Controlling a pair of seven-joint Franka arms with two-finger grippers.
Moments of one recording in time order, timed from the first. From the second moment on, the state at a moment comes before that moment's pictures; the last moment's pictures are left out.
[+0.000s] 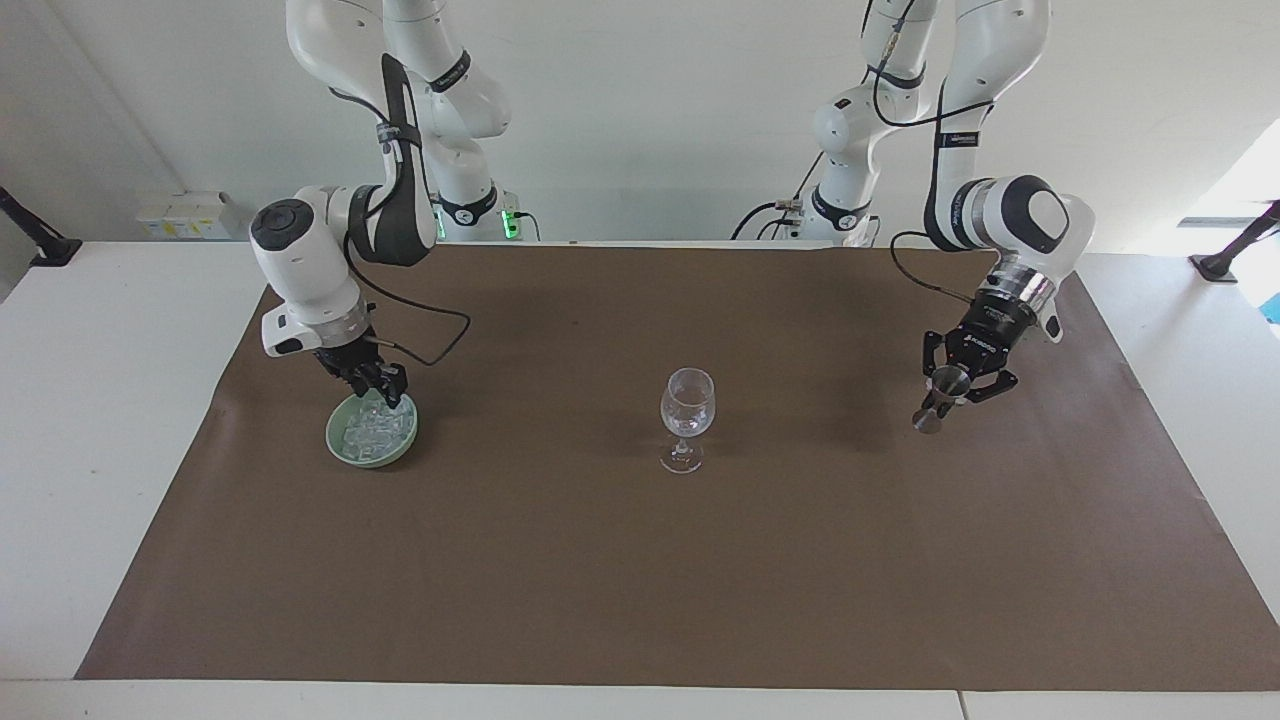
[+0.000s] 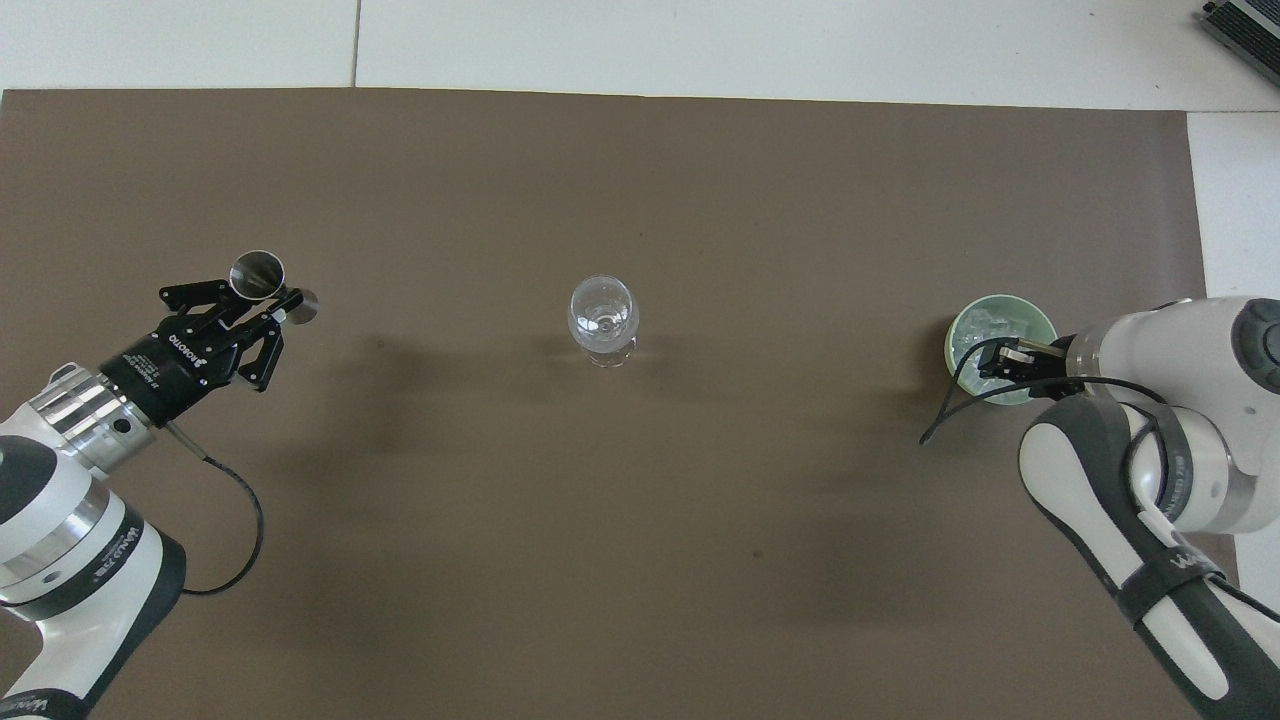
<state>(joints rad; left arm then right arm) 0.55 0.00 -0.40 -2.36 -1.71 2.30 -0.81 -0.14 0.08 0.06 -2.23 -0.01 2.36 0.32</state>
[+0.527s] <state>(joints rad) 0.62 0.14 -0.40 -2.36 -1.69 2.22 -0.81 -0.13 0.08 0.06 -2.24 -0.01 2.36 0.35</state>
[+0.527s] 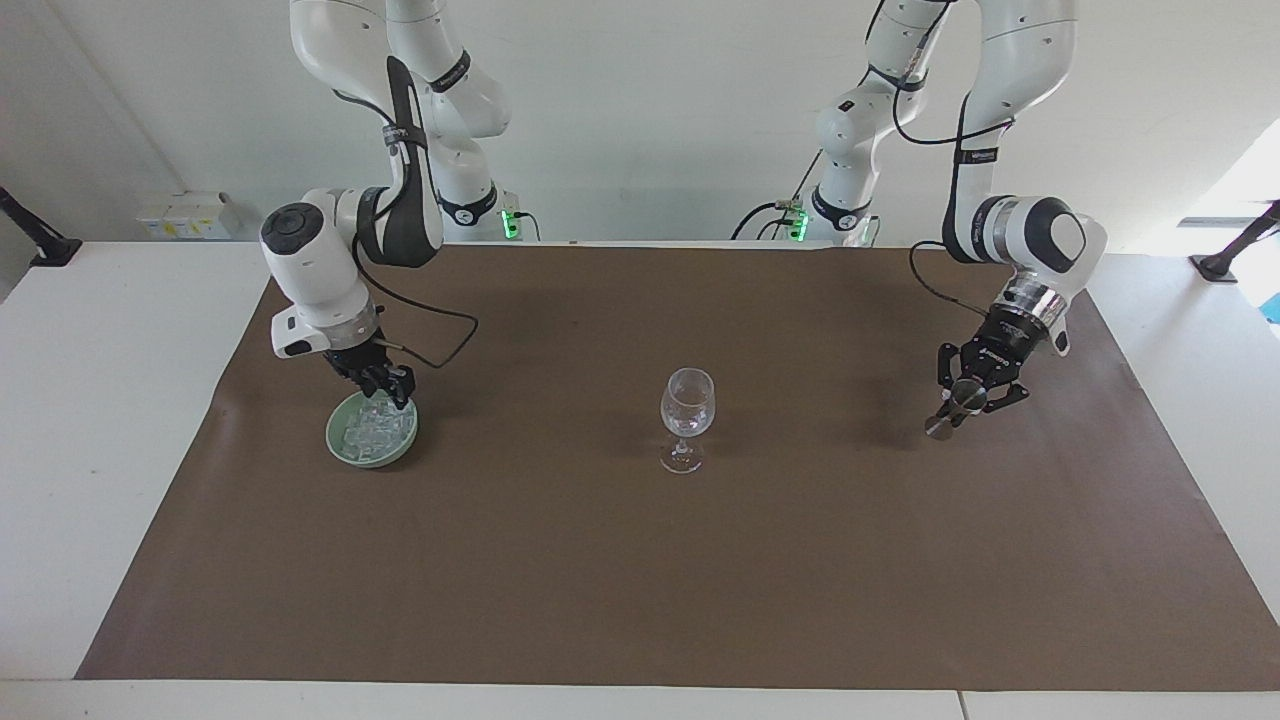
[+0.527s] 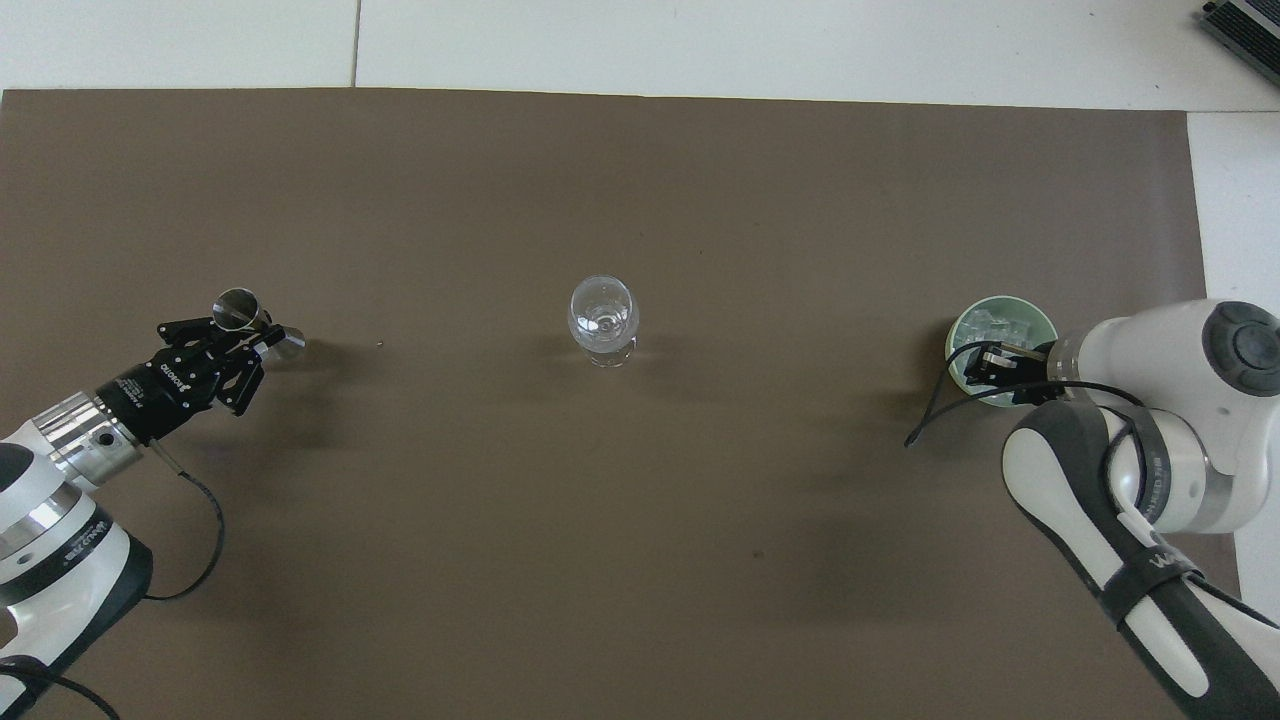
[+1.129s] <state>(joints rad) 0.62 0.19 -0.40 -2.36 -1.69 2.20 -0.75 -0.13 0.09 0.06 -2.24 -0.01 2.36 0.37</state>
